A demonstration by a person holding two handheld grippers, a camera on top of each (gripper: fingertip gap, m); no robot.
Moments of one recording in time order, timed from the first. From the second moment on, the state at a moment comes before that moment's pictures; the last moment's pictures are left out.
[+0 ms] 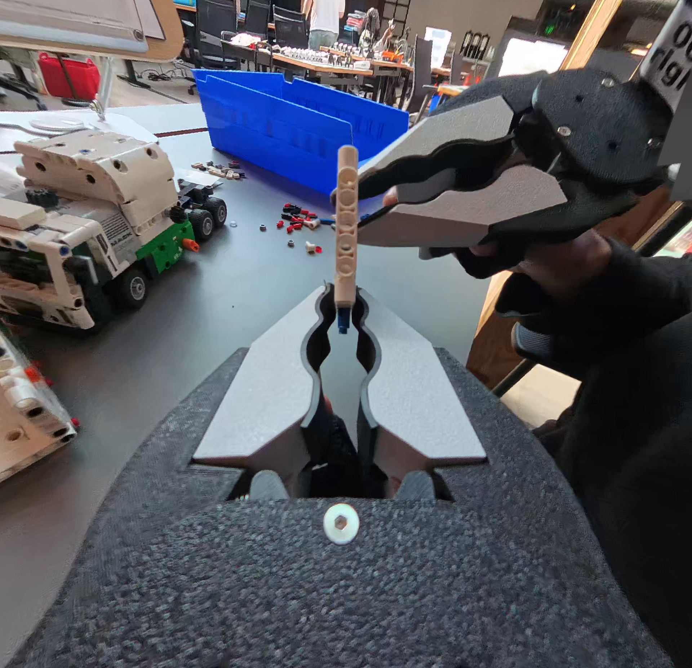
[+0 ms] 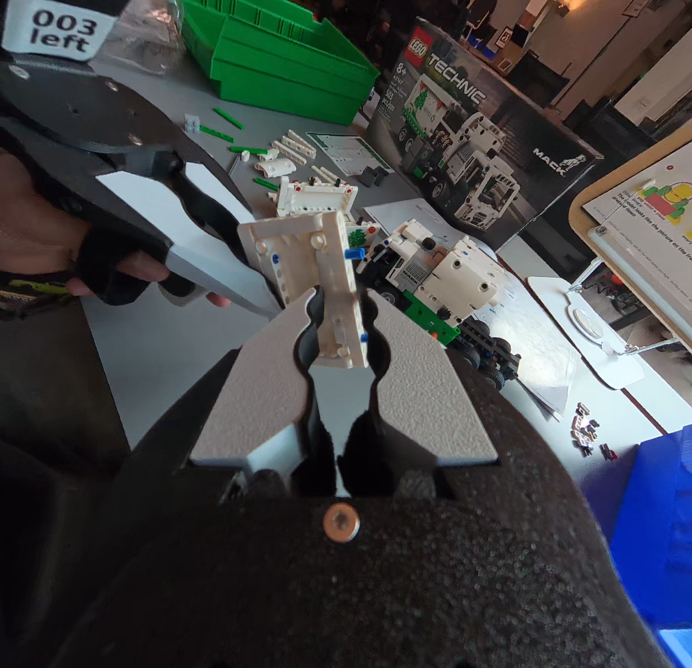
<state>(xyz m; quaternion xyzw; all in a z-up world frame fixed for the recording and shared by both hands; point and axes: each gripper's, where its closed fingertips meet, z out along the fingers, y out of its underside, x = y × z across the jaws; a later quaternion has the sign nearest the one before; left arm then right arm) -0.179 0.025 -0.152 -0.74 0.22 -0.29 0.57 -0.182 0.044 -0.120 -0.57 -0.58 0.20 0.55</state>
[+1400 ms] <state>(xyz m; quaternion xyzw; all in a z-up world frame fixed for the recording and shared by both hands) -0.177 -0.005 -0.125 -0.66 0.22 -0.47 0.55 -0.167 0.010 -0.105 -0.53 -0.47 0.65 0.28</state>
